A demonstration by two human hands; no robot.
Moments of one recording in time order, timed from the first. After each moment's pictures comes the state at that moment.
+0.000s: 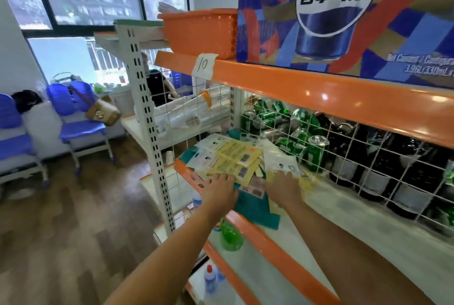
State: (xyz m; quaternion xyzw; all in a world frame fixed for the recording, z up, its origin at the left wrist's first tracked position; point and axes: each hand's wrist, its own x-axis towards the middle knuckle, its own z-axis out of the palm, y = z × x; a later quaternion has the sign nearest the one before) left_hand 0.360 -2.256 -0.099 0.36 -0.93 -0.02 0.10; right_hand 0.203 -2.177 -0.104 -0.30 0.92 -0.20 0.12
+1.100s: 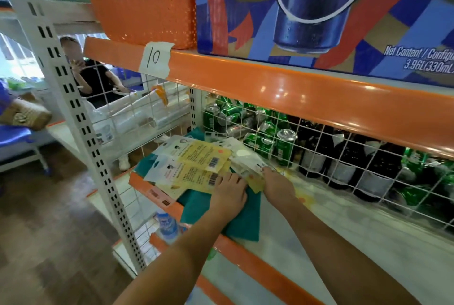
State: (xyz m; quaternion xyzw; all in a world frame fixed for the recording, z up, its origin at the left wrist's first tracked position) left_hand 0.270 -2.259 -0.125 0.20 -0.97 -0.02 0.14; right_hand 0.155 -2.172 -0.106 -0.33 0.94 -0.12 0.05
